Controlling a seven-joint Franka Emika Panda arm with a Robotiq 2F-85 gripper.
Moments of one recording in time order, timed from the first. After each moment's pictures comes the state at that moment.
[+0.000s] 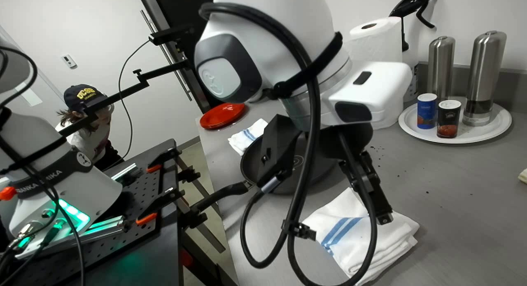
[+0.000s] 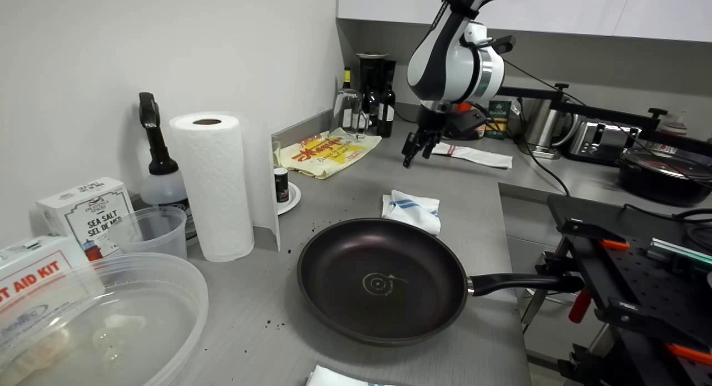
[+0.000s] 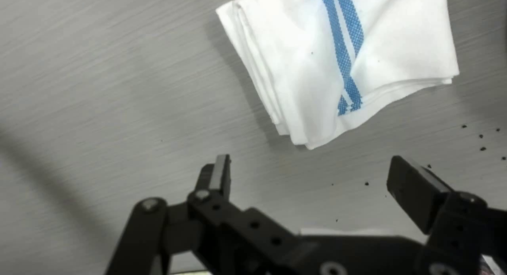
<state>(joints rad) -0.28 0.67 -0.25 -2.10 0.55 2.99 -0.58</state>
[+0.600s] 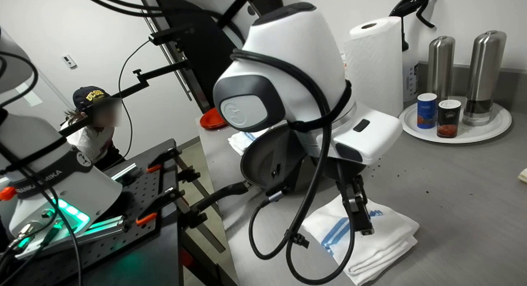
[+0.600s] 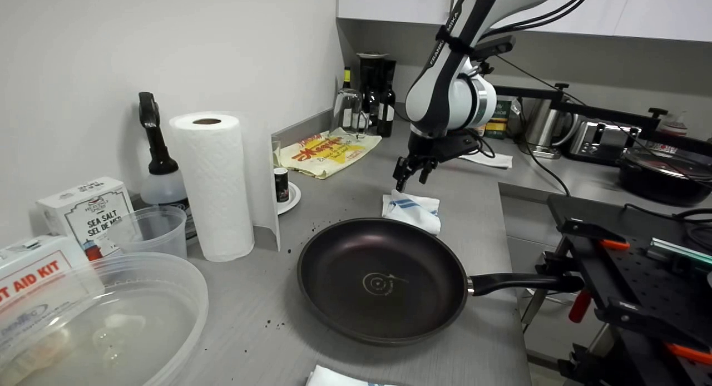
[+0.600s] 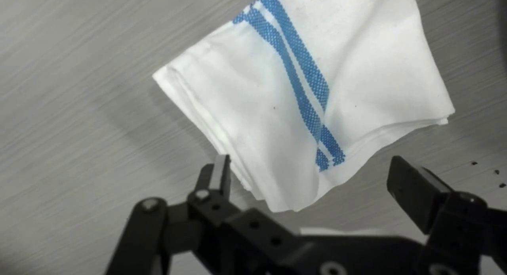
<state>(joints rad) -0.37 0.79 -0.15 -2.05 0.33 2.99 -0.24</state>
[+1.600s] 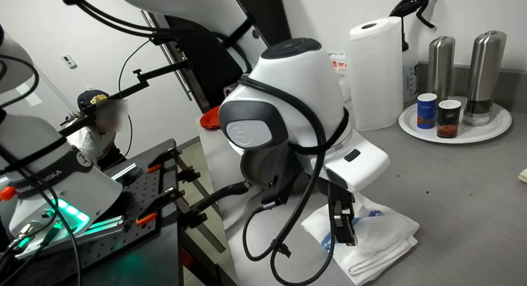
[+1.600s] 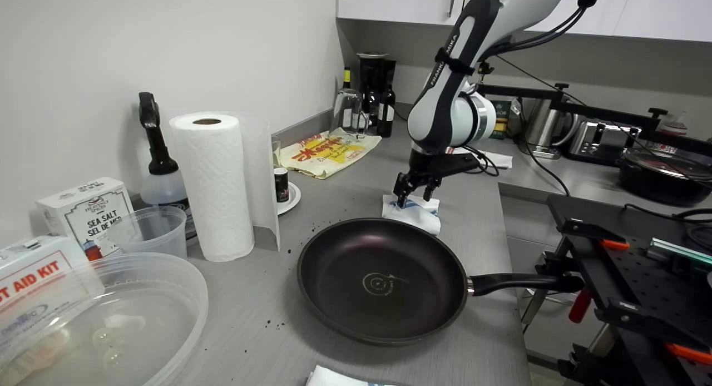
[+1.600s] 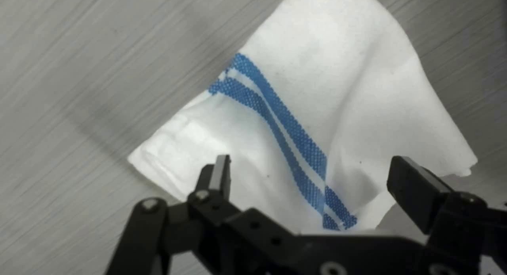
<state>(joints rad) -0.41 0.86 -0.10 -2.03 0.27 2.98 -0.08</state>
